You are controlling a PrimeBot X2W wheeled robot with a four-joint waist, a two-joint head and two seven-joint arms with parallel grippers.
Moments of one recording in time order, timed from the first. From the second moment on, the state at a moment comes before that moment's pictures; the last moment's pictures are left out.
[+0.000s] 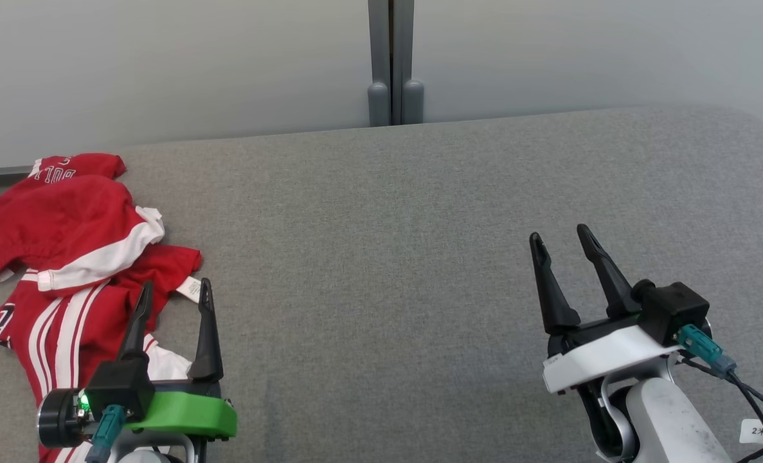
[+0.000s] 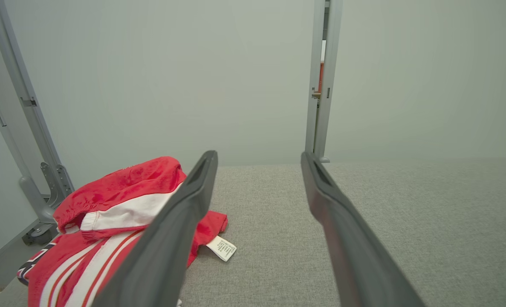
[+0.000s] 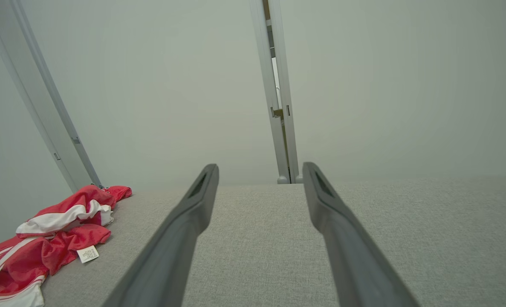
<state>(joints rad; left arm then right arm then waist) -0.04 0.05 -0.03 0.13 -0.10 -0.04 -0.26 -0.16 -0.06 0.16 0.17 0.26 0.13 -0.26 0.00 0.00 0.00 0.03</state>
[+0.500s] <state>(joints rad) -0.04 0.05 -0.03 0.13 -0.11 -0.04 -0.26 -0.16 -0.06 0.16 0.18 0.26 0.13 -0.26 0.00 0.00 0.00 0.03</state>
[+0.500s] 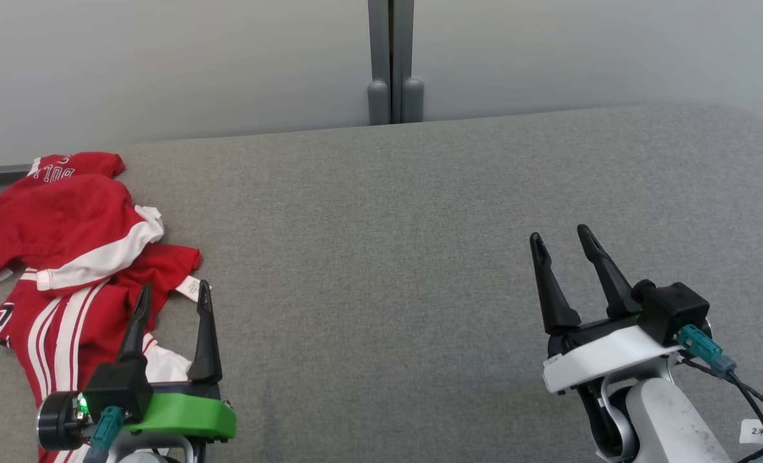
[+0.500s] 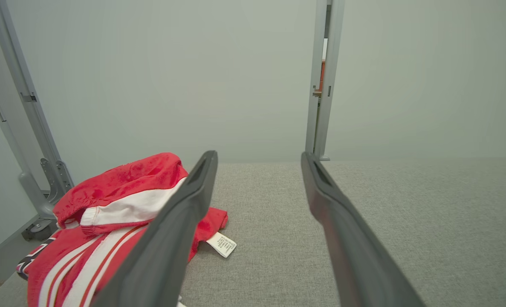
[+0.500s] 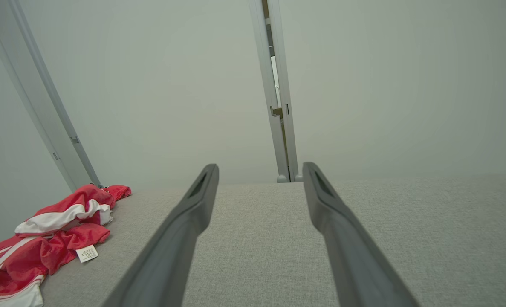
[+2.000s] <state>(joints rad) 0.01 0.05 0.15 0.20 -0.19 -0.03 -0.26 -0.16 -0.06 0.32 0.25 0.30 0.13 -0.26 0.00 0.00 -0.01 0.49</state>
